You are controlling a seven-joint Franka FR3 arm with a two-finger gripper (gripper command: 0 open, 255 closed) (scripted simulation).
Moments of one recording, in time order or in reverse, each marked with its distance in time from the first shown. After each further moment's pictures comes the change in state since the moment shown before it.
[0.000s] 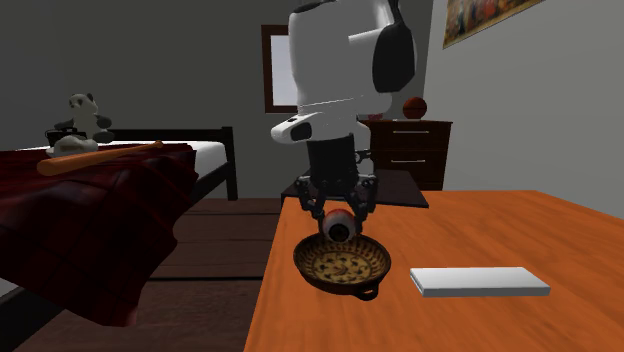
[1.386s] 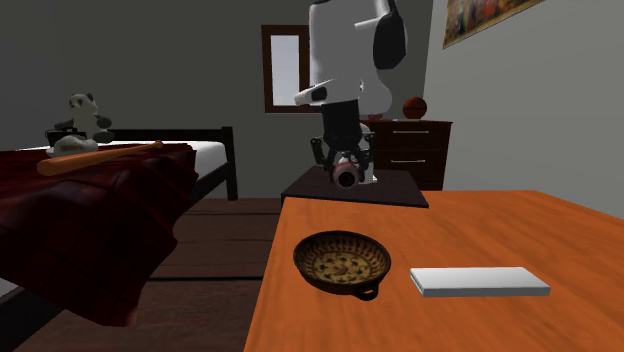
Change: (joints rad) arm 0.018 -0.436 -0.017 -0.505 -0.026 0.071 -0.001
